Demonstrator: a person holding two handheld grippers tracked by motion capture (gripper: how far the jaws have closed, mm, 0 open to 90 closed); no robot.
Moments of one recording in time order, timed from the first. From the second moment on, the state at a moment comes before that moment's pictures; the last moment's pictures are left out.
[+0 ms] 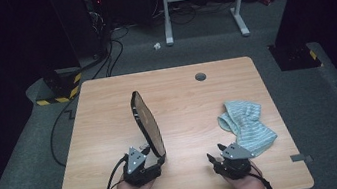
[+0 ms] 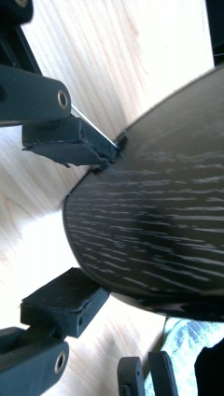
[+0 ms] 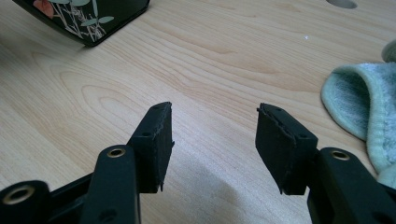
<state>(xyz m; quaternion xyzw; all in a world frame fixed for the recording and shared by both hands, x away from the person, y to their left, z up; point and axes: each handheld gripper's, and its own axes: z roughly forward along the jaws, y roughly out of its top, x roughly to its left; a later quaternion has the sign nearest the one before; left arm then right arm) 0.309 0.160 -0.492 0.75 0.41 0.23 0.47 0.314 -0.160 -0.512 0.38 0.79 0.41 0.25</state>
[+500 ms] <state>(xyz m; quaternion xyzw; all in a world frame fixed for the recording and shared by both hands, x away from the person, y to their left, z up) 0.310 0.157 -0.485 0.74 0.40 0.23 0.48 0.316 -0.153 -0.515 0.37 0.79 0.41 0.25</state>
